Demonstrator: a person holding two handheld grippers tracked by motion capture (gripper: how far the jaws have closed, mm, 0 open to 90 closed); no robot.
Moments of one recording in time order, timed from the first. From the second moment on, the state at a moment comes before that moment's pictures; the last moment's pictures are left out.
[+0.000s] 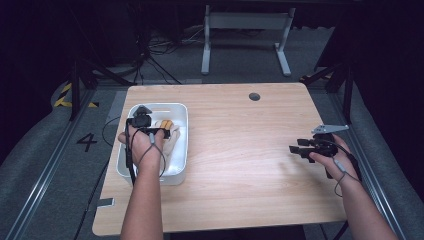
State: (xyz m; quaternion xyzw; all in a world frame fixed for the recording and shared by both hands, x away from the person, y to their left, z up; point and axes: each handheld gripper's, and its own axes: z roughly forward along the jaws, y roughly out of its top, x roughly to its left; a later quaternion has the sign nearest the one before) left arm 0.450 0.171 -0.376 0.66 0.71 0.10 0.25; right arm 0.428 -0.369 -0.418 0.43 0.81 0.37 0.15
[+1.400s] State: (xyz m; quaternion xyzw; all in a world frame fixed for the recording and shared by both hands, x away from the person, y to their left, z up) left arm 0.393 0.072 -0.353 0.80 0.41 0.08 0.42; right arm 0.424 -0.397 -0.418 0.40 0.83 0.37 0.14
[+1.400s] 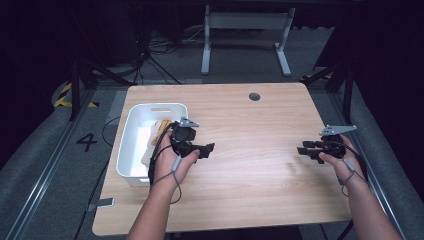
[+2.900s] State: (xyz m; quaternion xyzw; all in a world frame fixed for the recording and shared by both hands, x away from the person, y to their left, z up) left arm 0.341 0.013 -0.454 0.88 0.29 0.03 0.38; right arm 0.424 -0.385 -0.422 0.40 0.82 0.40 0.11
